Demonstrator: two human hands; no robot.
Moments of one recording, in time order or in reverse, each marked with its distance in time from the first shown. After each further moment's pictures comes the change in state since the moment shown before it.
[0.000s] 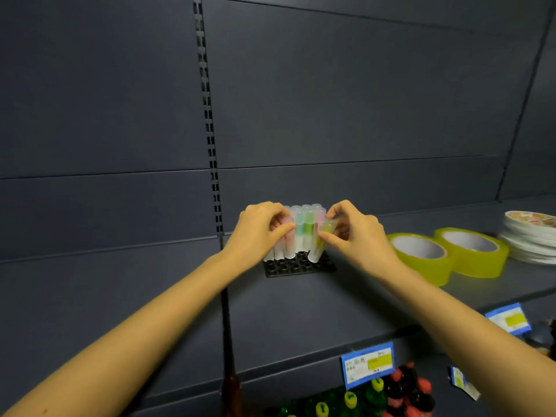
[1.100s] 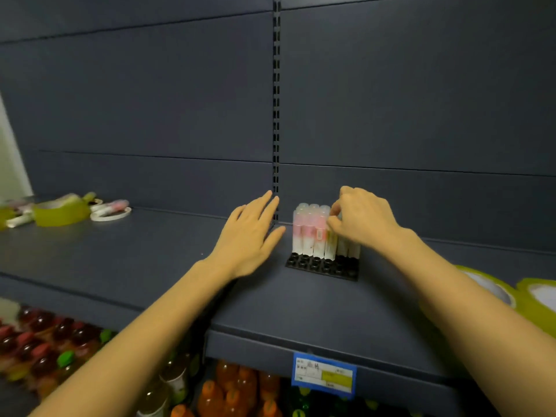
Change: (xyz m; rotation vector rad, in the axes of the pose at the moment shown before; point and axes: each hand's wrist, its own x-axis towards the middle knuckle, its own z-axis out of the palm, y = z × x) left_hand -0.052 0.026 -0.006 0.767 -0.046 -0.364; right_hand 0.070 -0.001 0.001 -0.370 -0.245 -0.445
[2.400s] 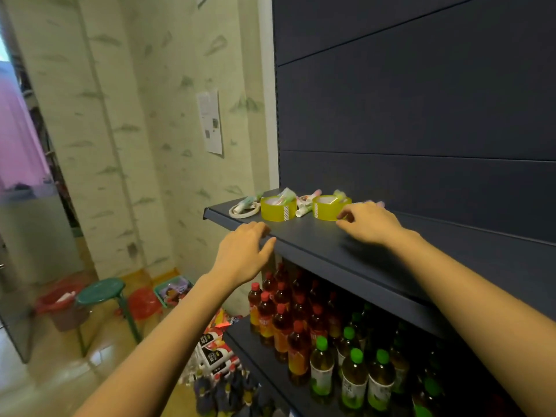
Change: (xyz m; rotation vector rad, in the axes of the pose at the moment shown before) left_hand -0.265 -0.413 -0.148 0.176 -0.013 -0.627; right_hand 0.114 -0.501 0.082 0.414 -0.258 -0.366
